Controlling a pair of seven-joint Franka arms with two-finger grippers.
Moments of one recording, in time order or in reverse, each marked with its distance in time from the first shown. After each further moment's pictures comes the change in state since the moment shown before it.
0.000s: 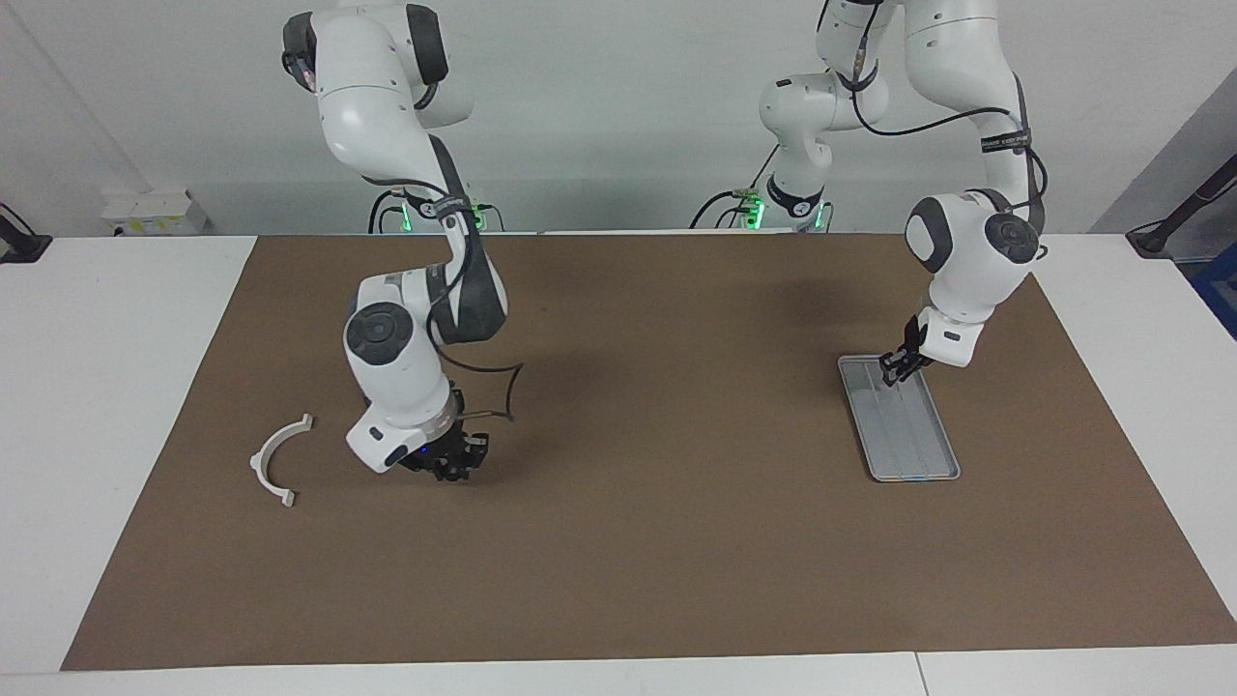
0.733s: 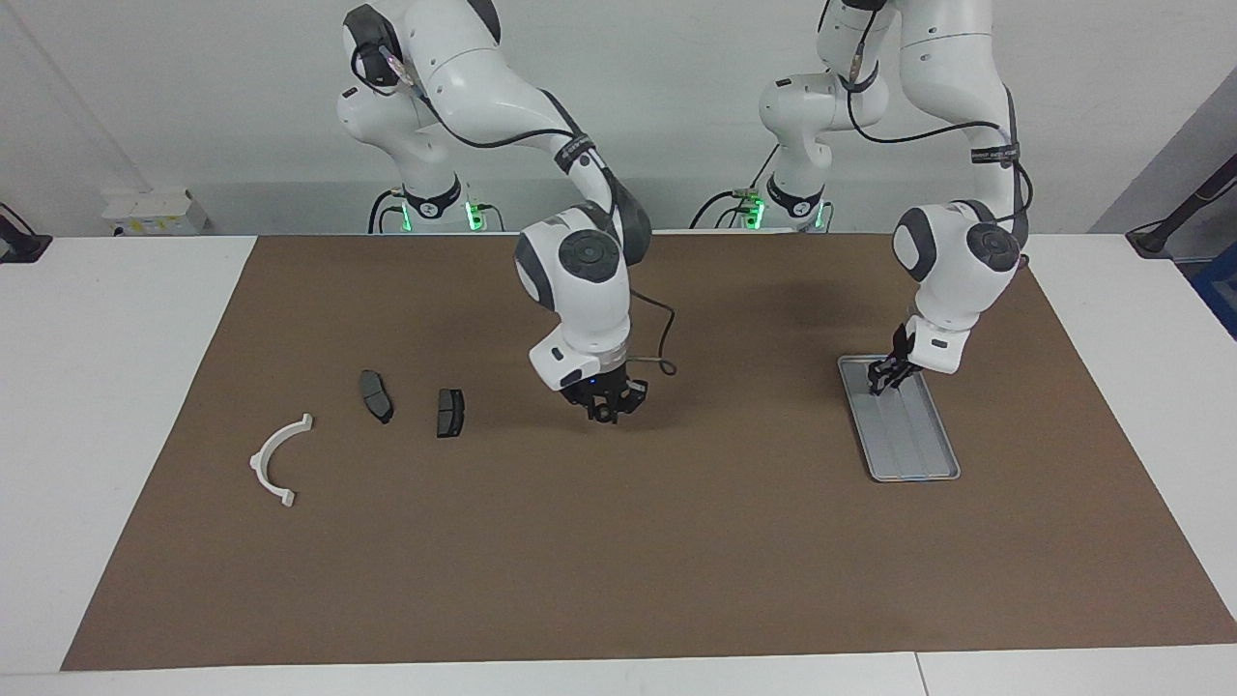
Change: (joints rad) left arm -0.008 0.027 -0.010 -0.023 0.000 0.069 -0.042; right arm 0.340 -0.014 0.005 0.008 0.005 0.000 0.535
